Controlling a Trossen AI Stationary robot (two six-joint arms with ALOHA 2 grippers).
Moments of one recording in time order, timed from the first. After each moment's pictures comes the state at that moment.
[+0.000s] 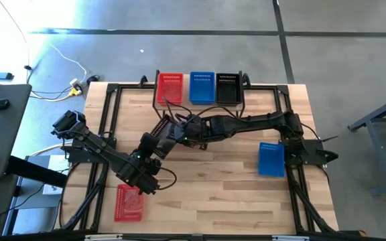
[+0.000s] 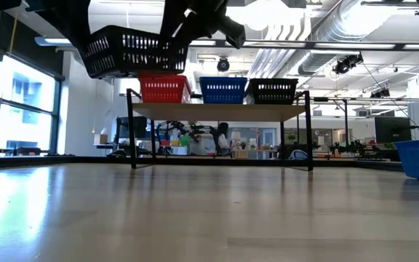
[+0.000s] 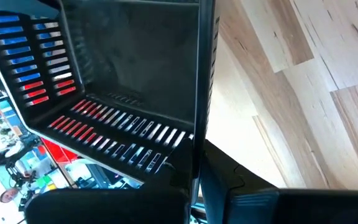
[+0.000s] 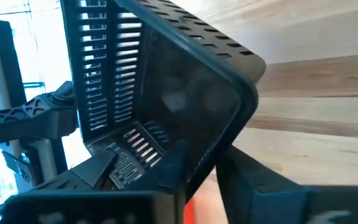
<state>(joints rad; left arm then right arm) -0.46 1.64 1.37 -1.57 -0.74 -0.11 0.09 2.03 1.94 -0.78 0.21 1.70</state>
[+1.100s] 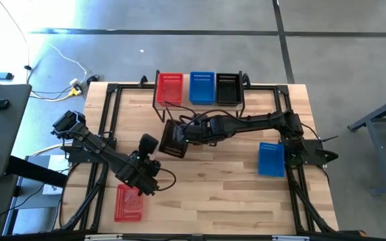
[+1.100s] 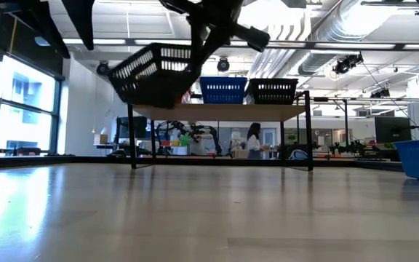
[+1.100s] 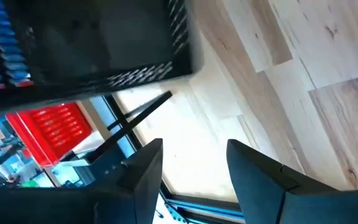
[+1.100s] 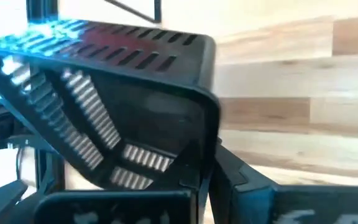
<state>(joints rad) -0.47 1.64 1.37 -1.57 -0.68 -0.12 0.09 2.03 1.94 -0.99 0.31 1.64</state>
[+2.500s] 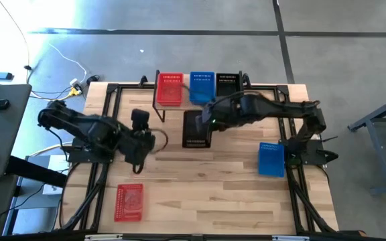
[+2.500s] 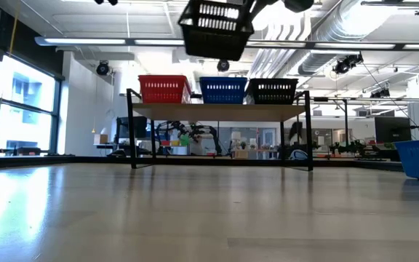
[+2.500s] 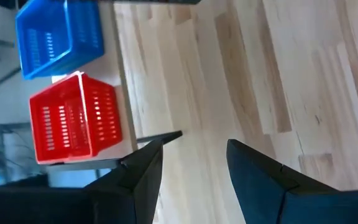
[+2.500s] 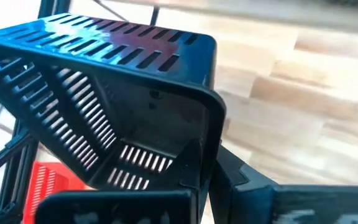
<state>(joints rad) -0.28 1.39 1.55 -1.47 -0.59 -0.02 0.03 1.76 1.94 -1.27 0.25 1.31</state>
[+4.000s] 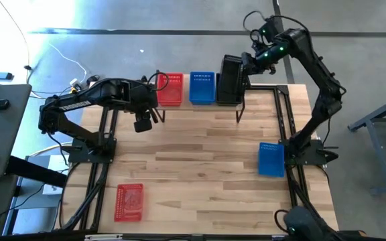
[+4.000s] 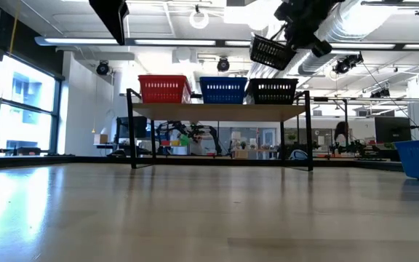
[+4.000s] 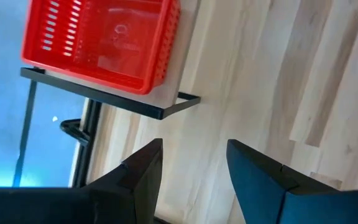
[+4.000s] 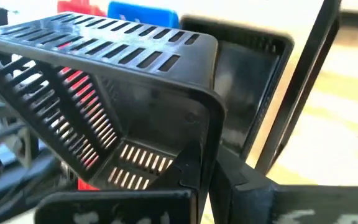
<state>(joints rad) 0.30 1.36 1.55 -1.43 -0.31 0.03 -0.96 1.65 1.94 -1.43 -0.53 0.48</state>
